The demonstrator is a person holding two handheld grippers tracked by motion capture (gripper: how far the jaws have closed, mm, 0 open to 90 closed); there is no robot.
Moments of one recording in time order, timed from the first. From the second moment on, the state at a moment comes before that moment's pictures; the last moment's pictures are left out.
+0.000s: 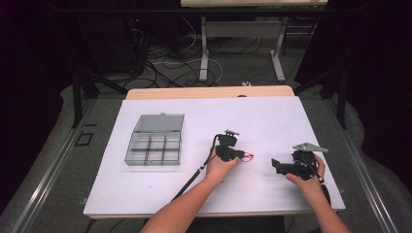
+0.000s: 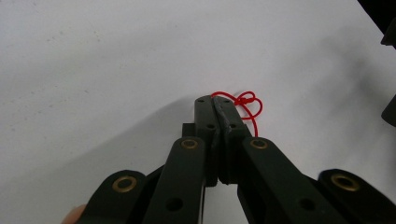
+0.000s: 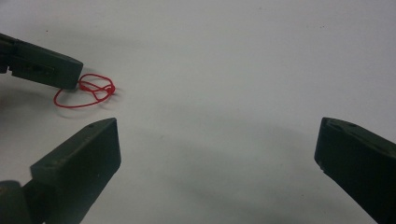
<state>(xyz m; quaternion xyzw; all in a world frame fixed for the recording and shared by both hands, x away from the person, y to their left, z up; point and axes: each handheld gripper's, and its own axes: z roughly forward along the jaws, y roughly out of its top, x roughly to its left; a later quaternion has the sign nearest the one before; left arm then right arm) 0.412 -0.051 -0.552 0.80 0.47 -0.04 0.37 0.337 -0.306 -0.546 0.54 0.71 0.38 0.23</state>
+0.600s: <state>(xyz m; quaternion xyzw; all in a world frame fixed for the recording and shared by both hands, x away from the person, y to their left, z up) 0.415 -0.027 -0.539 0.78 0.48 -0.03 0.39 0.336 -0.306 -0.546 0.54 0.71 0.38 0.23</state>
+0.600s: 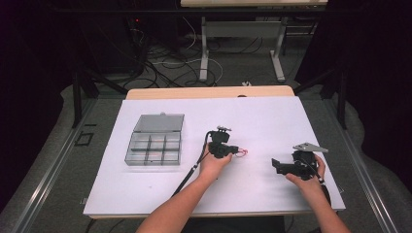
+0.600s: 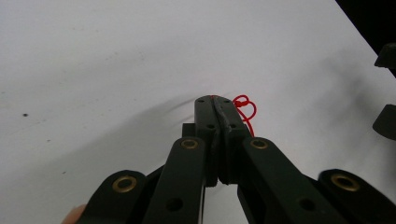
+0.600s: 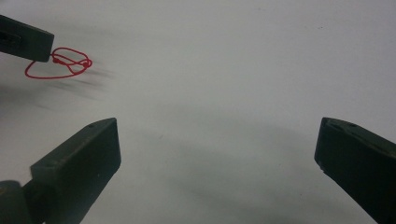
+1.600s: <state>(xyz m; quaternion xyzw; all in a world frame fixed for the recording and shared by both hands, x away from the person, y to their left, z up) 0.418 0.043 -0.507 0.75 0.53 0.01 0.40 0.335 -0.307 -0.546 0.54 0.71 0.38 0.23</state>
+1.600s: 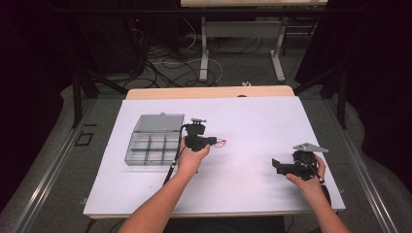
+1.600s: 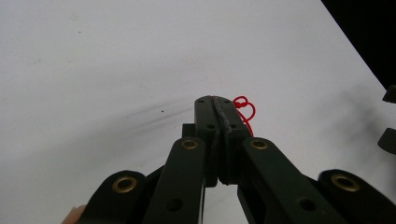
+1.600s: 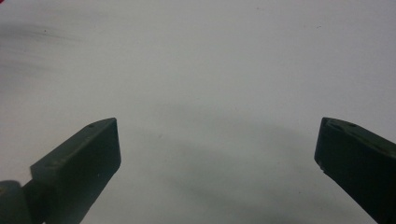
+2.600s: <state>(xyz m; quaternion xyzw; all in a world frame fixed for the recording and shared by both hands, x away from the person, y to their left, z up) 0.400 0.101 -0.480 0.73 0.54 0.03 0.42 0.336 -0.307 -0.546 0.55 0.71 0.38 0.23</state>
